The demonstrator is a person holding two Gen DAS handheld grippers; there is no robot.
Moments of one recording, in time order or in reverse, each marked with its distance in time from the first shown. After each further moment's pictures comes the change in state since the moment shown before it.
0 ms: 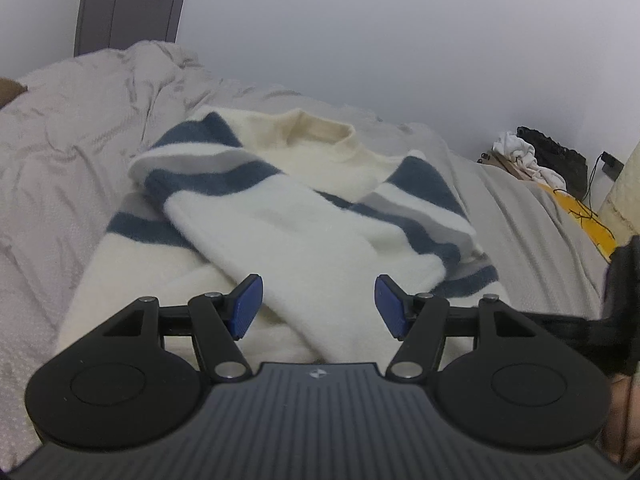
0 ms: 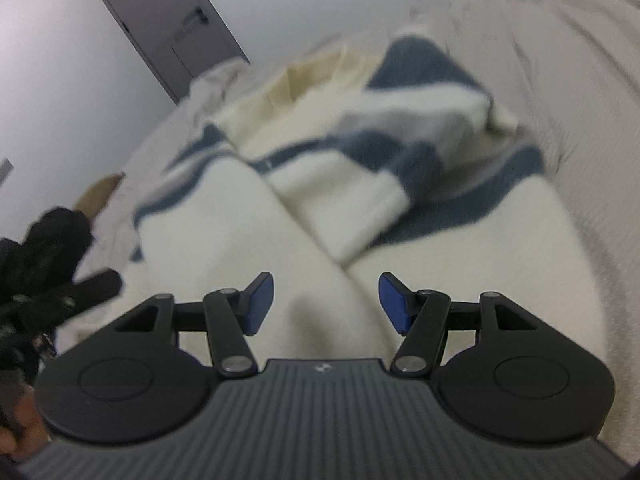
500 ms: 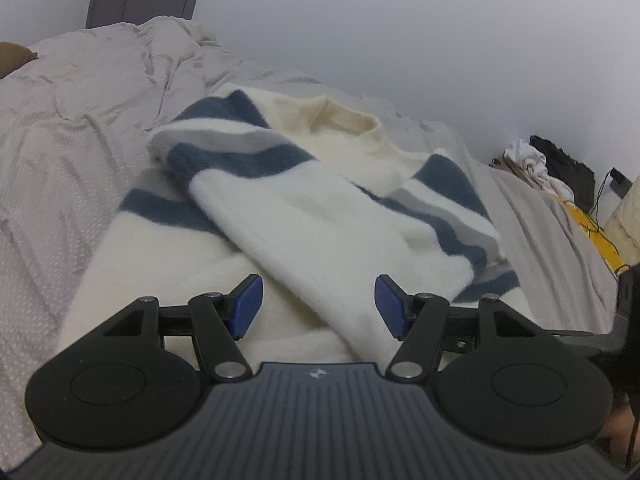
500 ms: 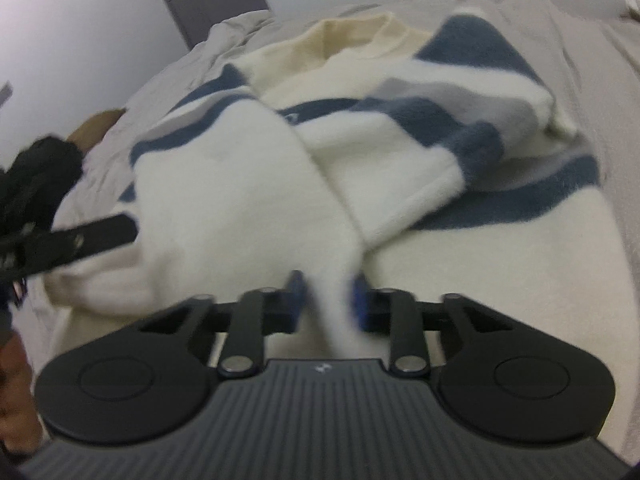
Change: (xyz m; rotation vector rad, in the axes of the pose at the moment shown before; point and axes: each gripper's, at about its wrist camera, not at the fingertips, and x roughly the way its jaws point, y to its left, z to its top) left arm 0.021 0.035 -0.003 -0.075 0.020 0.001; right arm 0.018 0.037 -0.008 -0.216 0.075 -0.043
